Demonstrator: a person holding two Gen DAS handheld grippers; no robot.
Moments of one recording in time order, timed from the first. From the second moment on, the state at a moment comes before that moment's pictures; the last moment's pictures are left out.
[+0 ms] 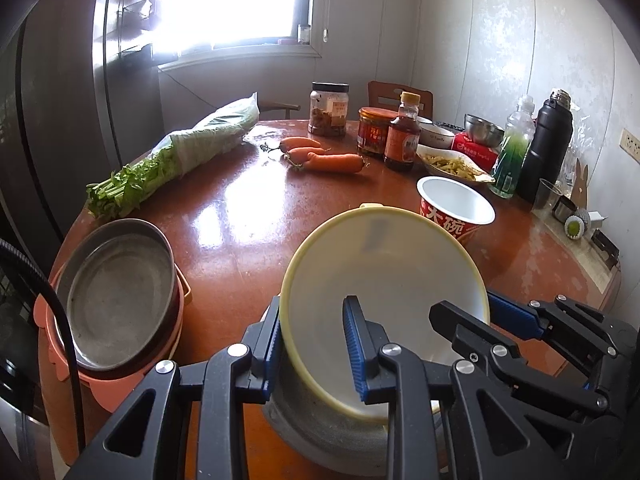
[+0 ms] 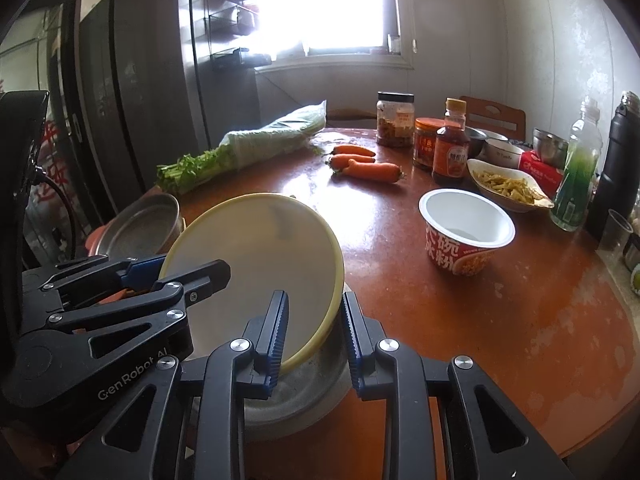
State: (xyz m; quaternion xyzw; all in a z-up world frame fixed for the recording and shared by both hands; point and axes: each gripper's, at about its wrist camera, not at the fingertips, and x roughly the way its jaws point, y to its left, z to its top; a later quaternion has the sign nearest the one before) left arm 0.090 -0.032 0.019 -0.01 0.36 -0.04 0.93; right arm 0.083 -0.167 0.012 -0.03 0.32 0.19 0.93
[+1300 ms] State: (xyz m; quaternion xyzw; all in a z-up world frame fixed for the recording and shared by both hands) left arm 0.084 -0.028 0.005 0.00 0.37 -0.04 0.93; right arm 0.076 -0.161 -0.003 -0.06 0.33 0.19 0.92
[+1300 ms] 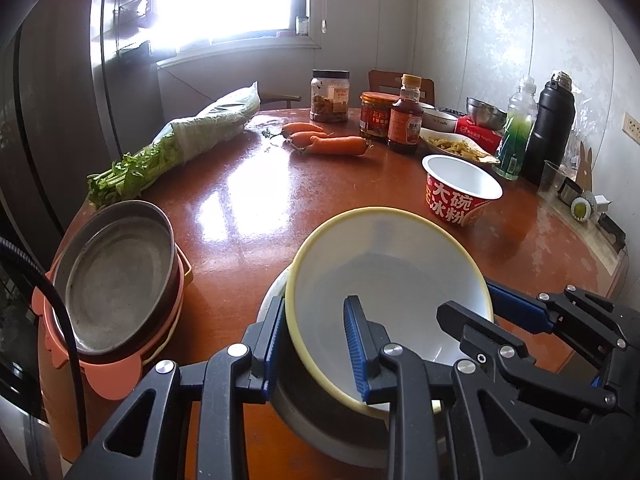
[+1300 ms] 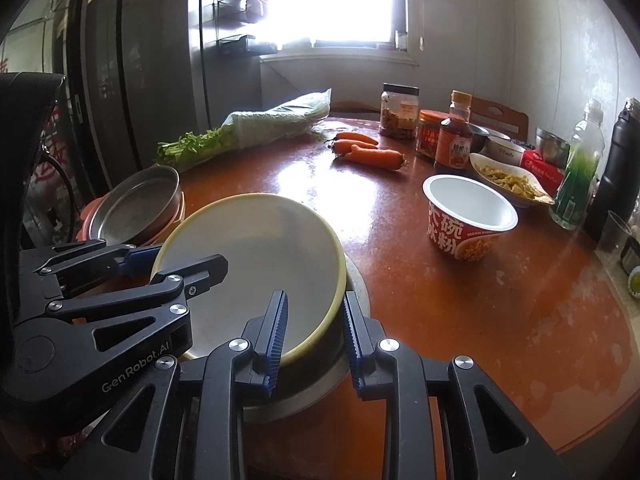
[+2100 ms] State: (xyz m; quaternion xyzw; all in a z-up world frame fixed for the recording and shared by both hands) left arm 0.081 -0.025 0.015 -0.01 0.36 -0.03 0.93; right arm 0.075 -0.174 0.002 -0.03 0.33 0.19 0.92
